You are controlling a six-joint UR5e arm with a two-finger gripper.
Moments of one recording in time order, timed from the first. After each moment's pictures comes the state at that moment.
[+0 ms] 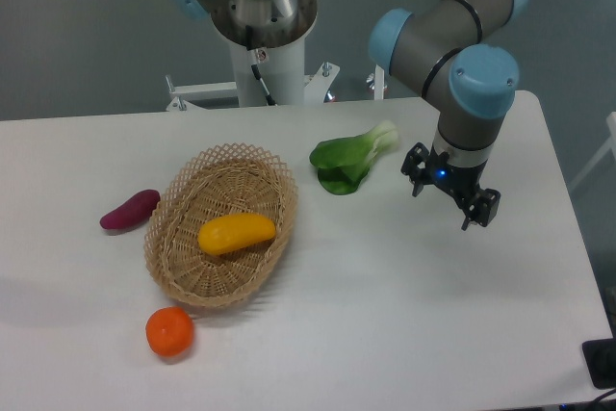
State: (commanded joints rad) arm 2.68 -1.93 -1.66 -1.04 1.54 1.45
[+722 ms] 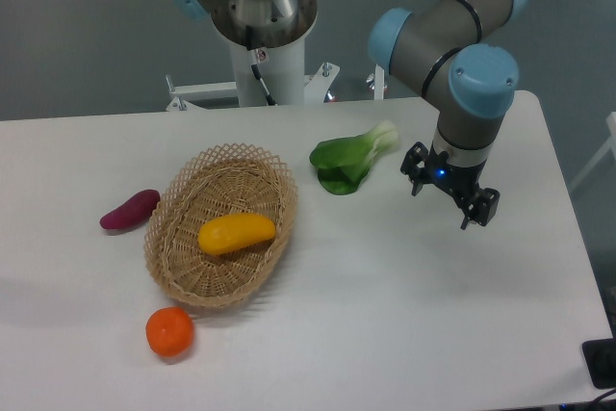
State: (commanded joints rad) arm 2.68 -1.92 -1.66 -1.05 1.54 1.43
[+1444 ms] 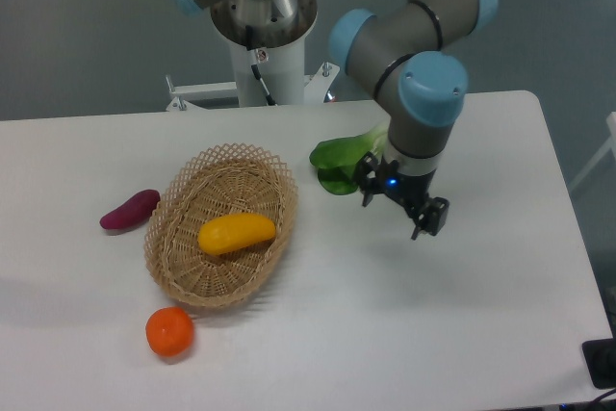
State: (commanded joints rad) arm 2.51 -1.88 -1.70 -1.05 1.46 1.20
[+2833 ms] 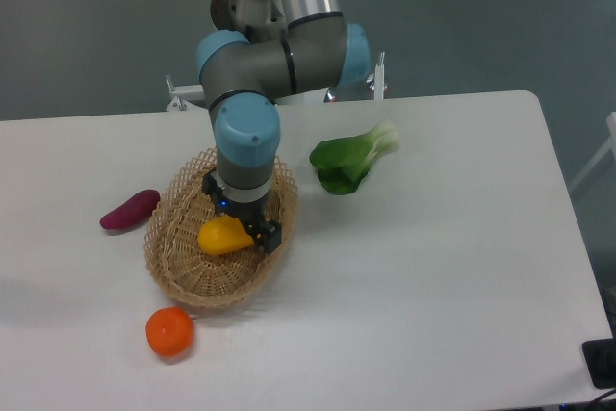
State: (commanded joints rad) arm 2.20 -1.90 -1.84 -0.99 1.44 0.99
